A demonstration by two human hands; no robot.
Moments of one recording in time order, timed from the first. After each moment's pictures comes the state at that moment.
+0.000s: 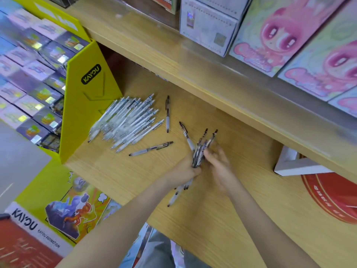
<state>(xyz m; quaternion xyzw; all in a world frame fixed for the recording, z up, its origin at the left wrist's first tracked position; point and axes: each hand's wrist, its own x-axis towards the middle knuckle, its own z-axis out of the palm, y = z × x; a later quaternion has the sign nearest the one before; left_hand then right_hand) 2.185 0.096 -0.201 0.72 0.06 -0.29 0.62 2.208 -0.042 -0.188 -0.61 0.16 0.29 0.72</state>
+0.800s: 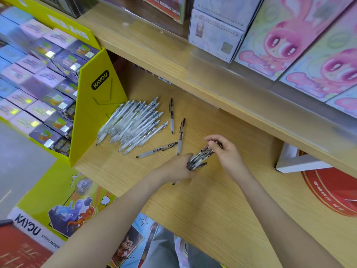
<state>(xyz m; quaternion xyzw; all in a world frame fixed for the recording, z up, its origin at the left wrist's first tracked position) 2.185 0.137 -0.161 0.84 -0.01 -0.35 0.41 2.227 -0.032 -0.157 -0.80 0.01 0.20 0.57</state>
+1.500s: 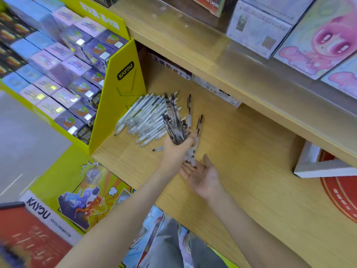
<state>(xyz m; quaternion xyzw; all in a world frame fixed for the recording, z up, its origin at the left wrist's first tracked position) 2.167 0.166 -0.141 0.60 0.19 0.06 0.77 2.164 0.061 -0.194 -0.28 0.42 0.34 0.79</state>
